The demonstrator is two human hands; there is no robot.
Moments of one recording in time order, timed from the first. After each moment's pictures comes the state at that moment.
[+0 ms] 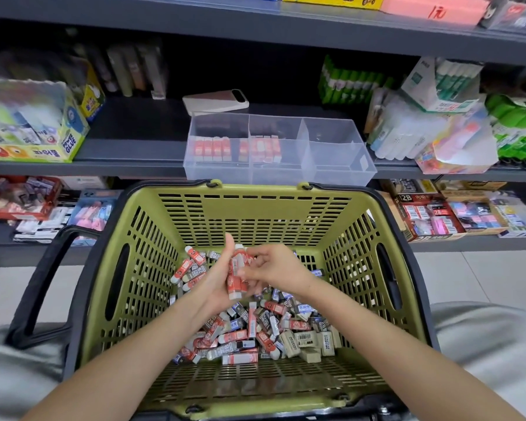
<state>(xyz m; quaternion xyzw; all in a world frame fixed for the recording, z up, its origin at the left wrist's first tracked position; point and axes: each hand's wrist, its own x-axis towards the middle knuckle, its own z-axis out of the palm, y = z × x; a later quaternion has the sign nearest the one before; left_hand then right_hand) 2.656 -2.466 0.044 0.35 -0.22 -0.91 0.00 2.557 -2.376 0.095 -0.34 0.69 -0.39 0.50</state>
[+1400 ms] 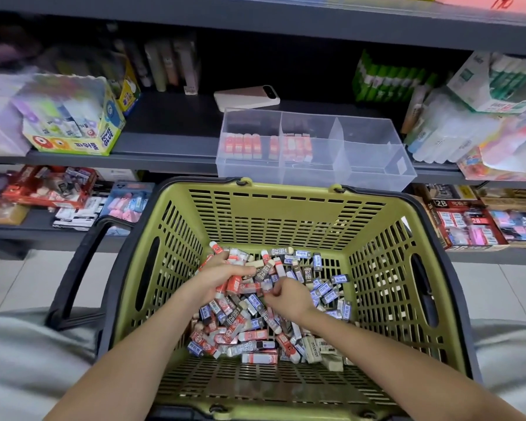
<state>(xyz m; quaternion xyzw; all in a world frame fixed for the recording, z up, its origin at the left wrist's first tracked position) 2.690 -2.509 0.032 0.50 -0.51 -0.70 -0.03 2.577 -2.375 -0.011 -0.38 0.84 -0.14 0.35</state>
